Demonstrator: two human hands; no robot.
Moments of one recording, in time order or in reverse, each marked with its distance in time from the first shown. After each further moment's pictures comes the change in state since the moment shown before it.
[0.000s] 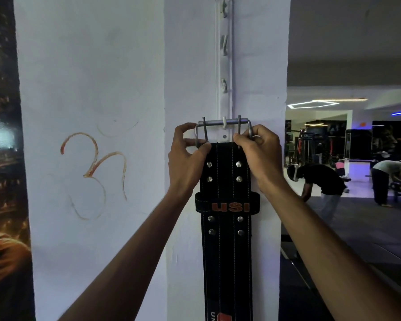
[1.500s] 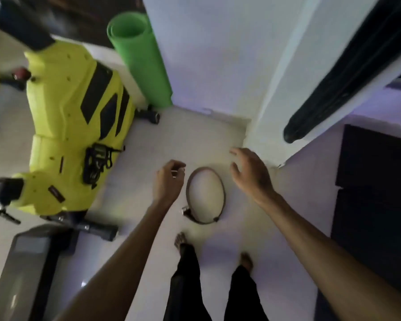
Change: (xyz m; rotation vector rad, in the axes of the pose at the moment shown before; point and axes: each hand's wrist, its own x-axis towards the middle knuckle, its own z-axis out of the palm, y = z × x) left_hand -0.608 -0.151 -0.431 0.847 -0.145 -1.146; right_hand -0.710 0.105 0.036 -0.542 -1.139 0.445
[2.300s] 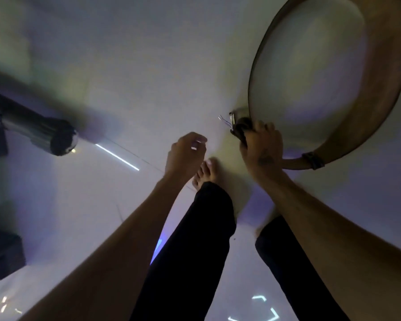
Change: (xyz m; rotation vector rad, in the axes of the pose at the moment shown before) left_hand 0.140 -0.610 0.298 0.058 -0.322 -0.655; right_hand -0.022 0.248 0.710 -0.420 -0.531 0.014
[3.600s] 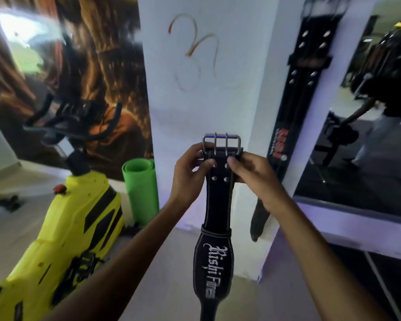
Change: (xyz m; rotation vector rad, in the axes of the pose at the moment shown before) left_hand -0.867 0.422 -0.309 -0.561 0.196 1.671; right_hand -0.625 -0.053 -0.886 1.052 0.892 -0.479
